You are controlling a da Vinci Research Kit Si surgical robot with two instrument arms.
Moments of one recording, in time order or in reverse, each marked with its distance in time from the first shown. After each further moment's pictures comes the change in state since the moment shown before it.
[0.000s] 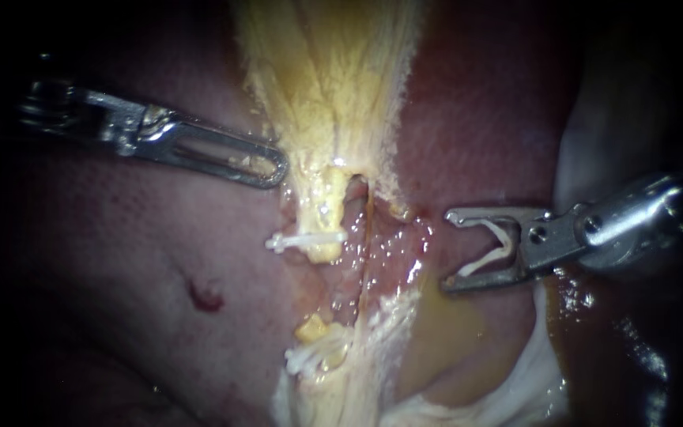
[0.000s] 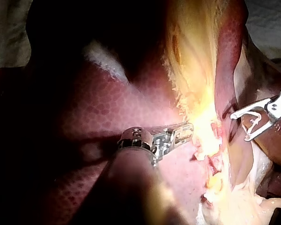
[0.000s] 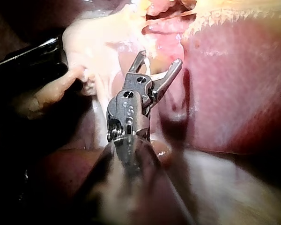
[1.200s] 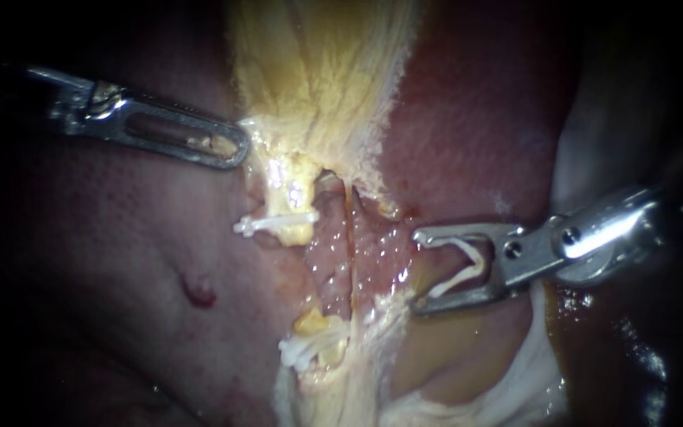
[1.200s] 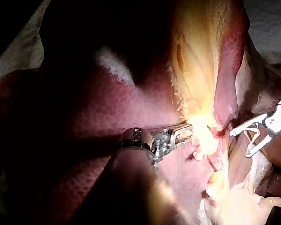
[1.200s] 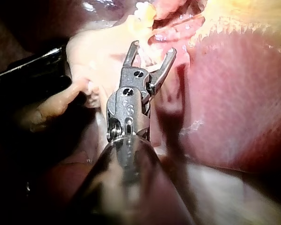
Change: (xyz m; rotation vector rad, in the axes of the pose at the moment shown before) right arm 0.003 -0.002 0.004 0.130 0.137 0.068; left arm -0.002 -0.001 -0.006 -0.010 -0.008 -0.014
